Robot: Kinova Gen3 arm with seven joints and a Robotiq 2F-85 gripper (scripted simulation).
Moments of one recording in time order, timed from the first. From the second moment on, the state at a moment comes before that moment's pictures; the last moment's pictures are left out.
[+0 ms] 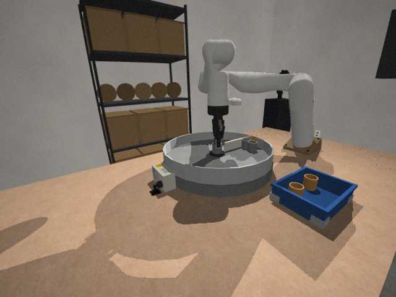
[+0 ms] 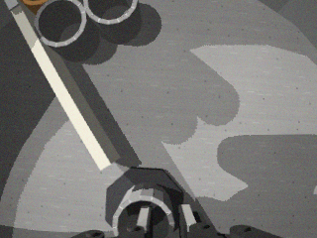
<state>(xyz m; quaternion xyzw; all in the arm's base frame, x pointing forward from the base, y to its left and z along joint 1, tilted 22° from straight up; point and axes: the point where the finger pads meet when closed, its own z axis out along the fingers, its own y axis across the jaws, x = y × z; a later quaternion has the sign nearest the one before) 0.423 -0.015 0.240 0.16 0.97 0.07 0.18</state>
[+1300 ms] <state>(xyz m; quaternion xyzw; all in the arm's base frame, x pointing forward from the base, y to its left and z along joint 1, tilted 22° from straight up) 0.419 -0.016 0.247 0.16 0.97 0.07 0.18</state>
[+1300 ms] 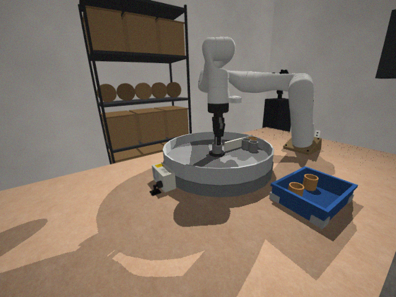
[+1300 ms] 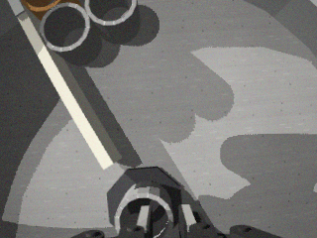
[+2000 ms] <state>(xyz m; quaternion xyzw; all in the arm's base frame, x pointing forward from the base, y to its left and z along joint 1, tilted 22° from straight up) 0.417 -0.017 0.253 0.16 0.97 0.07 0.18</state>
